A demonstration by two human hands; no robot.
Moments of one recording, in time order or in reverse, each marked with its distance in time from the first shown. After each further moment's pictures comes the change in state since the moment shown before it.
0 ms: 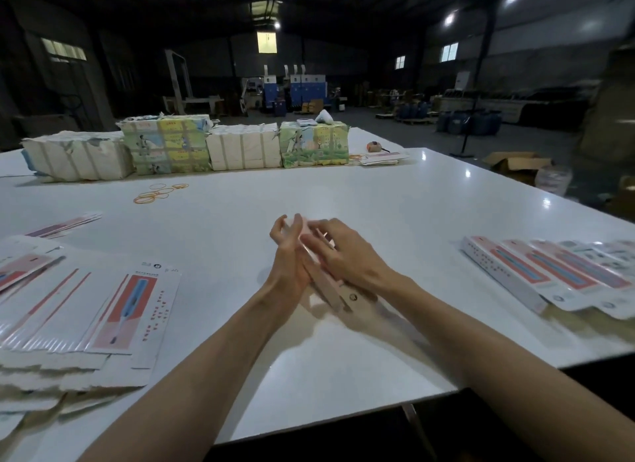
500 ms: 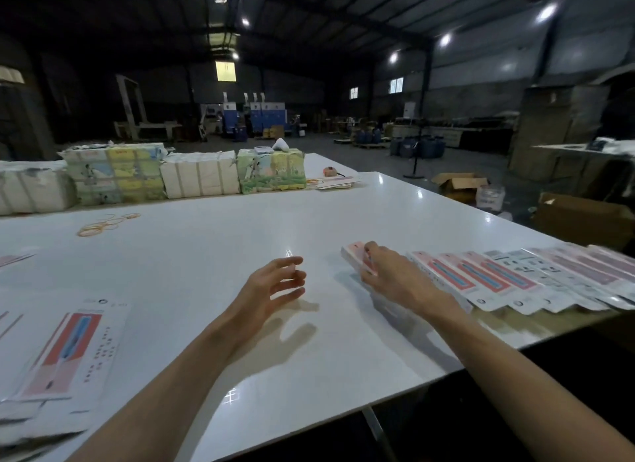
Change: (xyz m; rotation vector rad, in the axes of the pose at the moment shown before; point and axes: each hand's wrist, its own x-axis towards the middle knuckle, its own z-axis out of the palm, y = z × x) left_hand -0.009 -0.005 -0.010 0.347 -0.313 -0.168; right_hand -0.076 0.053 -0.112 -0.467 -0.061 0.362
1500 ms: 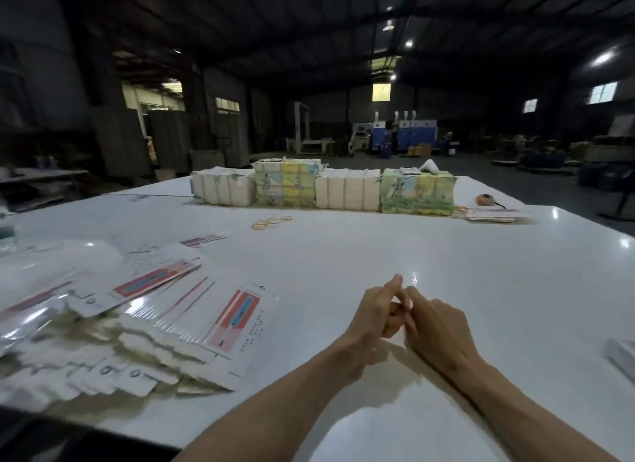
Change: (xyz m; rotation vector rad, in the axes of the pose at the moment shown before) left_hand -0.010 0.020 0.001 0.298 0.300 0.072; right_hand 0.048 -0.116 0.086 0.002 0.152 -0.395
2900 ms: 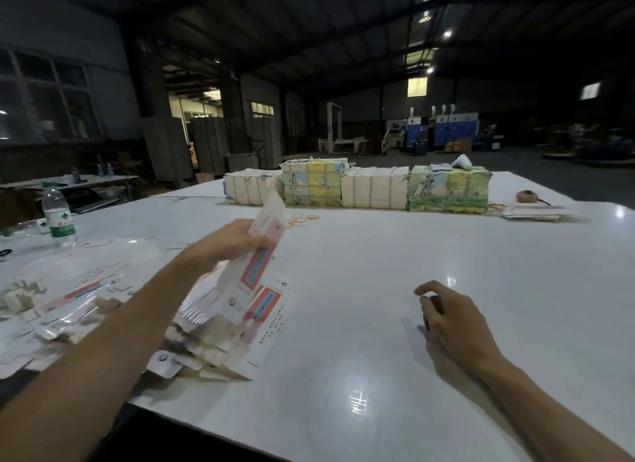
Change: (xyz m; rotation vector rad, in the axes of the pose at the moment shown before) left_hand -0.050 0.128 -0.229 0.885 0.372 -0.288; right_hand 0.013 0.010 0.005 0.555 0.044 0.097
